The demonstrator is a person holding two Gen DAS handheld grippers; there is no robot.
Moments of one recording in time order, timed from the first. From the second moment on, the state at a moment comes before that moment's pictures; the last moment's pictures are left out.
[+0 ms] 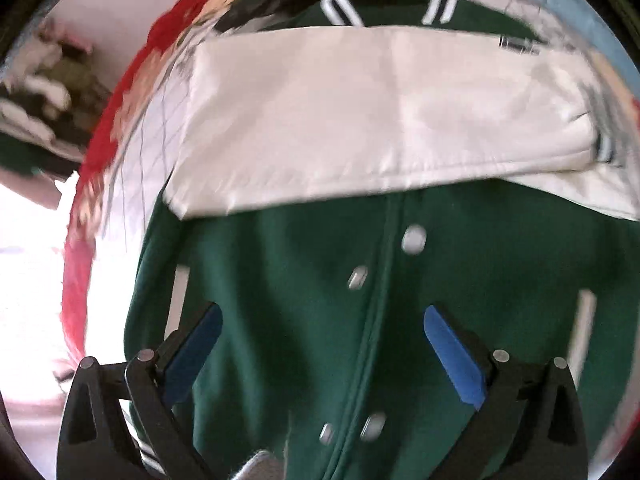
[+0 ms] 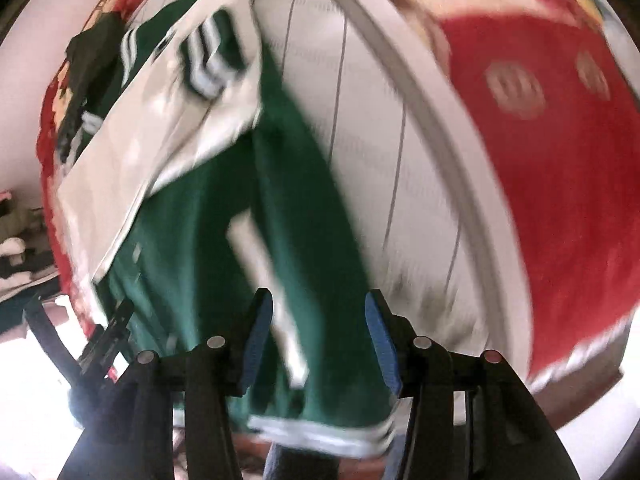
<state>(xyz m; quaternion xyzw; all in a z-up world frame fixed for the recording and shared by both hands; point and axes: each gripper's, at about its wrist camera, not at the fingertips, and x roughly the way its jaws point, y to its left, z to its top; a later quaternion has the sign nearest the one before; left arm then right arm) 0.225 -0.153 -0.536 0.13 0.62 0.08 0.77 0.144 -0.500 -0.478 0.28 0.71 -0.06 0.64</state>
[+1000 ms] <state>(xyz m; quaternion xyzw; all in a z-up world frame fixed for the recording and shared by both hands) 0.153 -0.145 -0.547 0.08 0.69 0.10 0.71 0.213 -0.519 -0.565 0.16 0.83 0.03 0.54</state>
